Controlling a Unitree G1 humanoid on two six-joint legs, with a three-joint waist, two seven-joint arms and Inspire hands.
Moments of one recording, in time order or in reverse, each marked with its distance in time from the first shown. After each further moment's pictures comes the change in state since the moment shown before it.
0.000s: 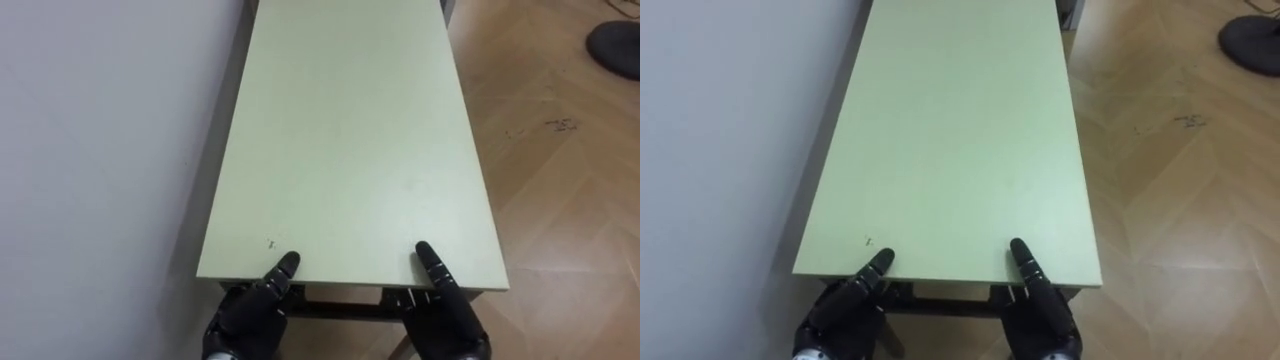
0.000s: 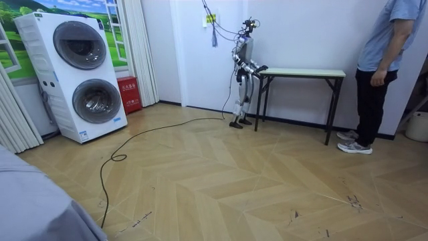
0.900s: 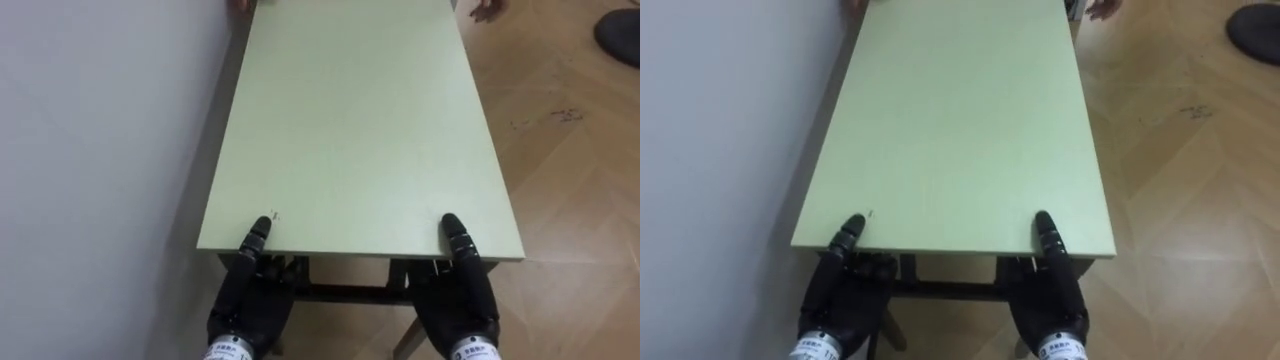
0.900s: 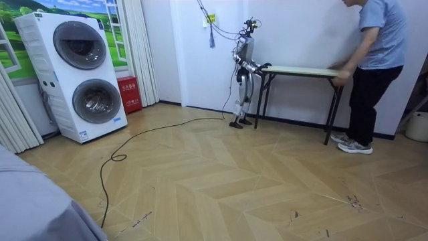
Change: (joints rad) left arm 0.002 -0.036 0.001 -0.113 -0.215 -0.040 0.049; right arm -0.001 0.003 -0.004 -0.121 0.045 -0.060 -0.002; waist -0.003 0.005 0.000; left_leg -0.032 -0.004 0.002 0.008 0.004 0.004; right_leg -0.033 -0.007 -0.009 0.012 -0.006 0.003
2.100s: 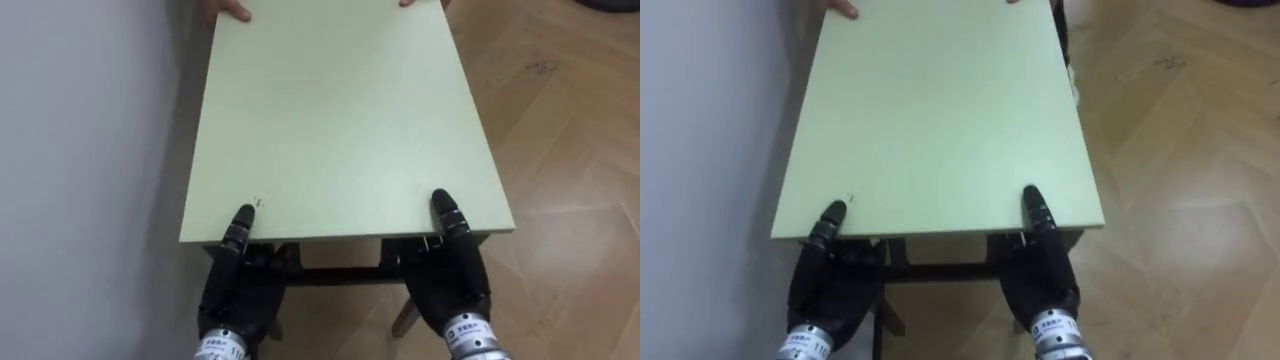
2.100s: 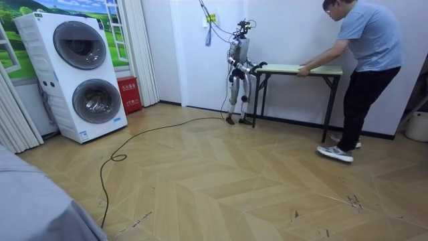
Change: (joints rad) left arm -0.002 -0.028 0.052 -0.029 -0.030 0.004 -0.043; right arm -0.092 -0.021 0.017 -0.001 -0.006 0.008 0.021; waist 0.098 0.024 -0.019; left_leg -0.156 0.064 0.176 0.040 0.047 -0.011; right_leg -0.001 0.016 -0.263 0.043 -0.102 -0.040
